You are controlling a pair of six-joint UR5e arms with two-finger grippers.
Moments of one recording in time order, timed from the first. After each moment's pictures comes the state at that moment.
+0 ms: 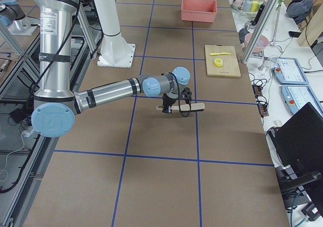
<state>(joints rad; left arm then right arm) -1.56 -1.67 -1.81 -1.37 -2.34 0.67 1.10 -1.63 1.91 -1.69 2.39 0.25</state>
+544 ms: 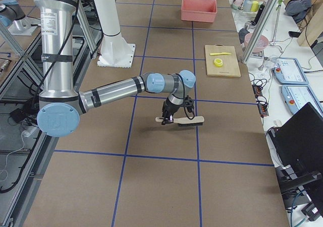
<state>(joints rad) -1.63 -1.68 -1.66 -1.35 -2.33 0.90 1.14 -1.60 1.87 -1.92 2.24 0.11</state>
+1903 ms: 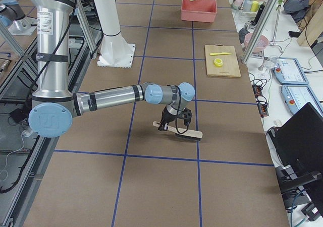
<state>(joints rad) -1.46 -1.77 -1.54 -1.35 -2.10 1.01 1.16 -1.63 1.80 -1.83 2.34 0.32</state>
